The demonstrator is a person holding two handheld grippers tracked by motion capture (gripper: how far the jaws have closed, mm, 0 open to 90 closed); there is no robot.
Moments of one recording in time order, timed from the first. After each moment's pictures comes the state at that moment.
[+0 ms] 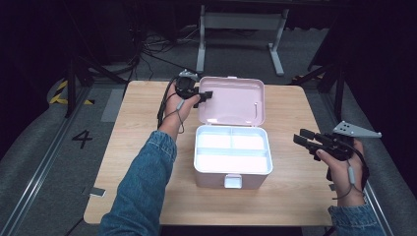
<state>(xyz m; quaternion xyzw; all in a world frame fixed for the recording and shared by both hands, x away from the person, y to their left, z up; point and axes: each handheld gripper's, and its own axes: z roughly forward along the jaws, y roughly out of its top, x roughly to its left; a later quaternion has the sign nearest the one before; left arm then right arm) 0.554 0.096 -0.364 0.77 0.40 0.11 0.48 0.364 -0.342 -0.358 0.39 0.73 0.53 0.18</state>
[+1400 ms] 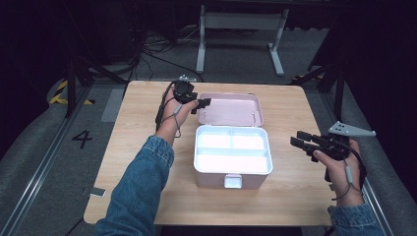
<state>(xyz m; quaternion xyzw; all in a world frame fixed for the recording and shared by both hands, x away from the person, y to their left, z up) 0.537 0.100 -0.364 0.78 0.42 0.10 0.45 0.368 -0.338 -0.364 0.40 0.74 0.52 0.15</state>
